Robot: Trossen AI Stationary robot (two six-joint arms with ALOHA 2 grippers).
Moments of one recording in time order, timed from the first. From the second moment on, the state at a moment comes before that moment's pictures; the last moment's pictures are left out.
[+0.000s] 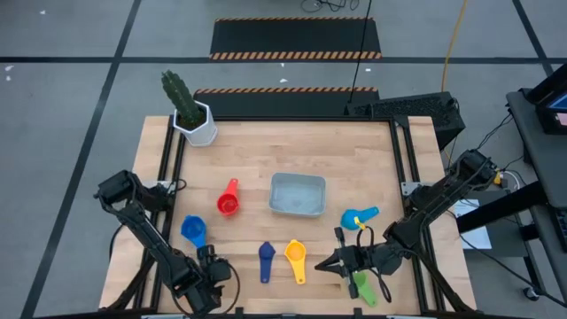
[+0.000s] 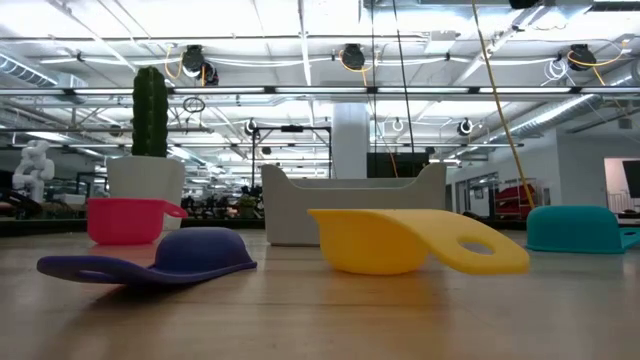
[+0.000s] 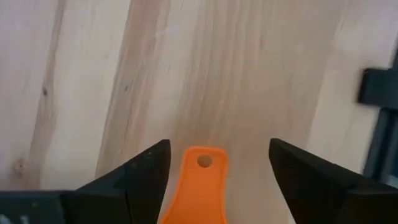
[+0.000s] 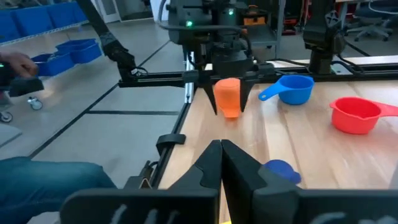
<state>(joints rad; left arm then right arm) -0.92 1.79 1.14 -0.73 -0.23 -1.13 0.74 1.47 0.74 0.50 0.52 0.29</state>
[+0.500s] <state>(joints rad) -0.95 1.89 1.14 -0.75 -0.25 -1.14 0.74 1.48 0.74 0.53 0.52 0.29</state>
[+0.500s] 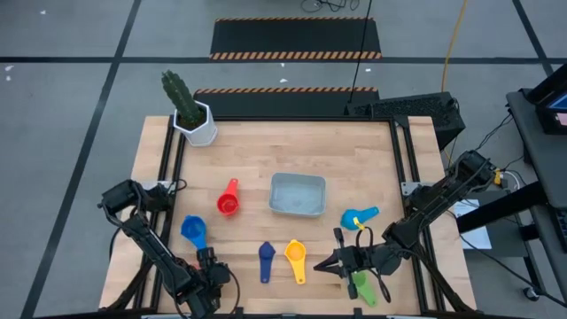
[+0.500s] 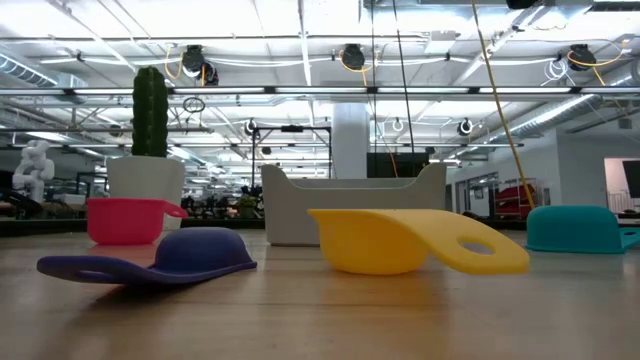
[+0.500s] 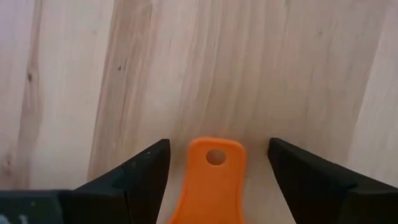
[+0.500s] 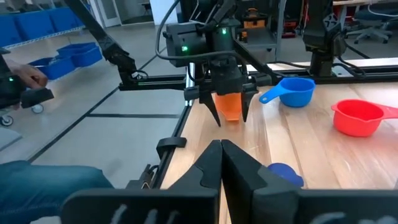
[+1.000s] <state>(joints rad) -0.96 1.90 1.14 -0.72 -0.27 -1.12 0.74 1.48 0.74 0.53 0.52 0.28</state>
